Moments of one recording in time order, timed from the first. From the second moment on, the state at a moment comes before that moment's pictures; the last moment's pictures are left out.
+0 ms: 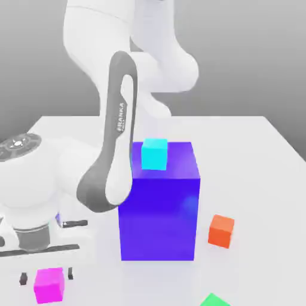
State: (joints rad) arm -0.09 0.49 -0.27 -2.33 0.37 2.79 -0.04
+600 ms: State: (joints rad) arm 0.23 0.29 -0.20 -2.29 0.12 2.57 0.07
